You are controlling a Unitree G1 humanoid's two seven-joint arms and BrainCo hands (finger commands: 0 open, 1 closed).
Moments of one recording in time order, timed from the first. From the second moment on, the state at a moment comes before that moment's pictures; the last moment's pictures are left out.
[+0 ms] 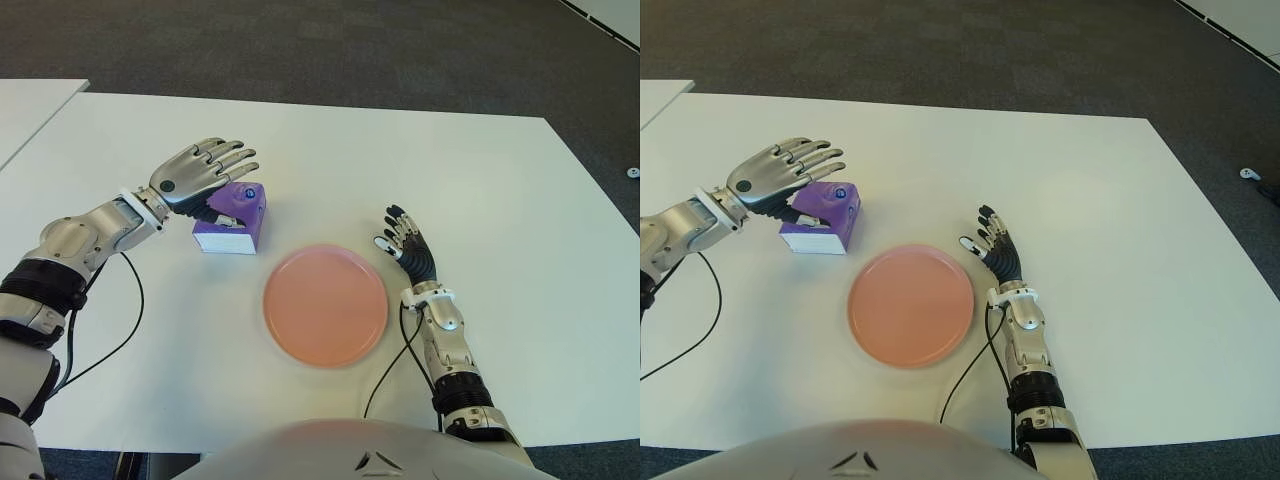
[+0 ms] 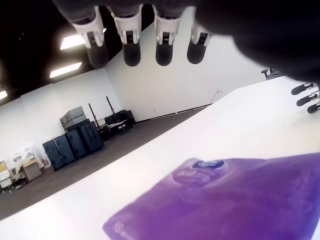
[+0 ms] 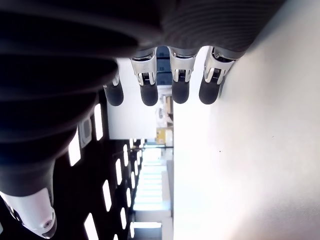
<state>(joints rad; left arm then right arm) -0.52 0.89 -0.43 0.52 1.10 -0.55 0.47 -0.08 -0.06 -0.02 0.44 0.07 -0.33 0.18</state>
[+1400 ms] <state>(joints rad) -0.68 0.79 -0.63 0.87 1.07 -0.58 0.40 -0.07 -0.08 -0.03 0.43 0.07 -0.33 0.20</state>
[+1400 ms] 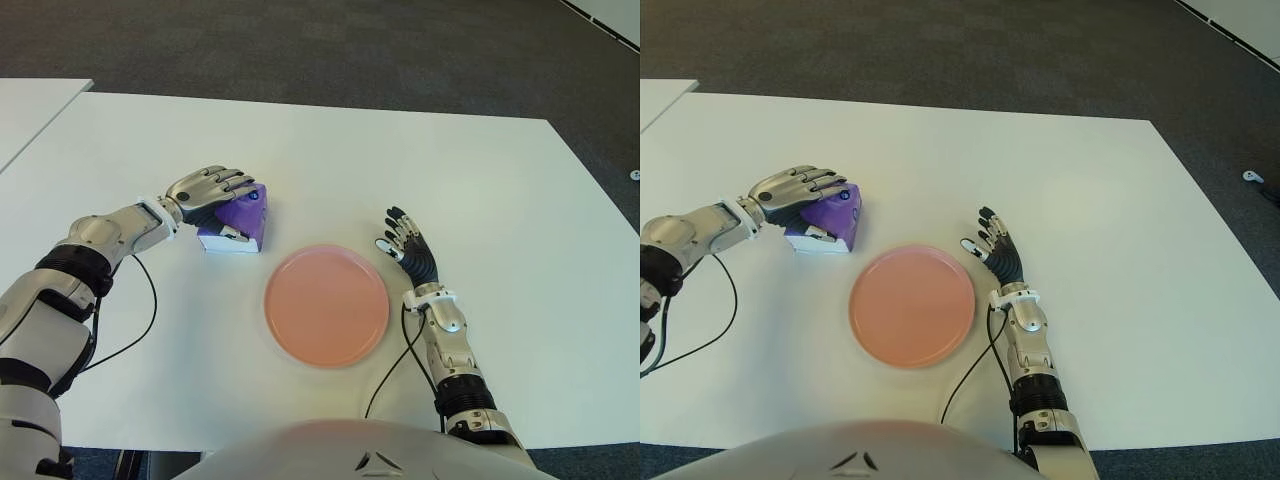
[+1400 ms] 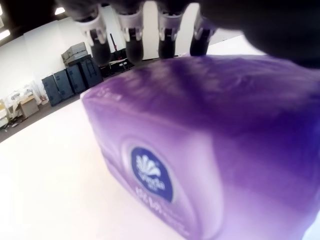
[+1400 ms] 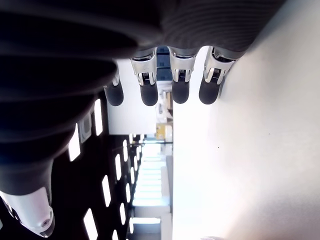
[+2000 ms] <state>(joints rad) -0.67 0.79 -0.63 0.88 1.00 -0.59 0.38 -0.05 -0.08 -0.02 0.40 0.08 -0.31 0.20</state>
